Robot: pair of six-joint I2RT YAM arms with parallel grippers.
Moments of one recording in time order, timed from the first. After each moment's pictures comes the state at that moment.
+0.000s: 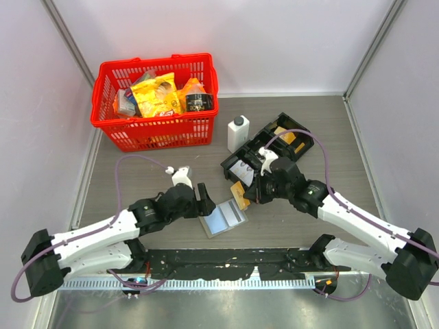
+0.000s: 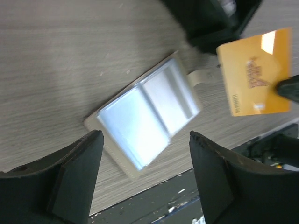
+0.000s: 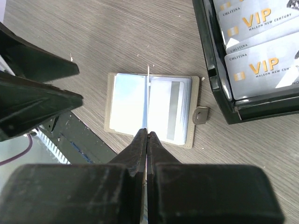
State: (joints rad) left arm -0.99 0.96 0.55 -0.34 -0.27 -0.96; right arm 0.73 1.02 0.69 -0.33 -0.19 0.55
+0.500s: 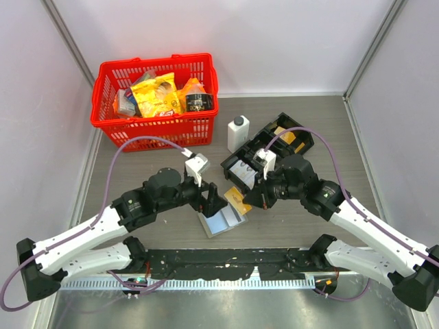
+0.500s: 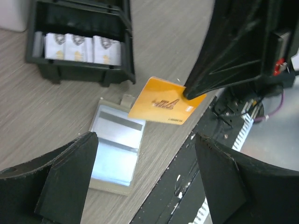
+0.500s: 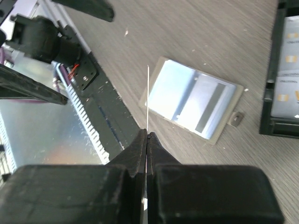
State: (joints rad) left arm -0.99 0.85 0.78 -0.31 0.01 -0.39; right arm 0.73 0.90 0.80 -0.46 -0.41 0.34
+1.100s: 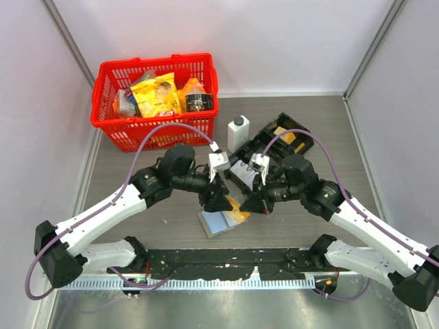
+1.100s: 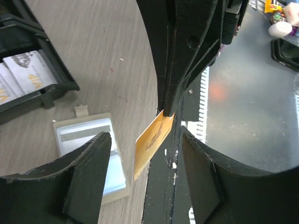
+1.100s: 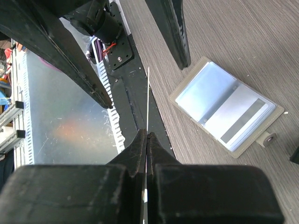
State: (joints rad) left arm -0.82 1.12 0.98 -0.37 0.65 -0.04; right arm 0.73 0.90 0.80 -0.43 -0.66 0.22
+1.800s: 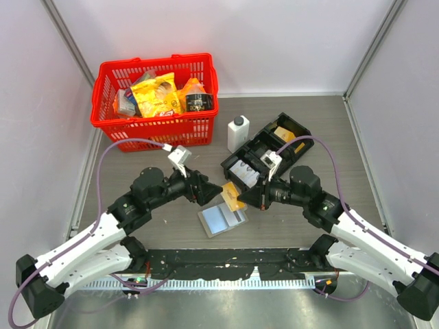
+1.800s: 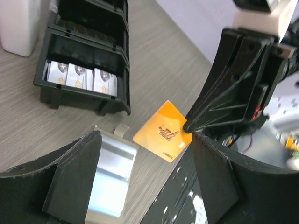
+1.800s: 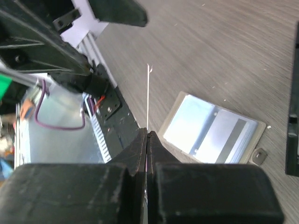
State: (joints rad) left arm -0.80 0.81 0.67 -0.07 0.23 -0.43; right arm 0.73 0.81 0.62 -0.11 -0.50 0.45
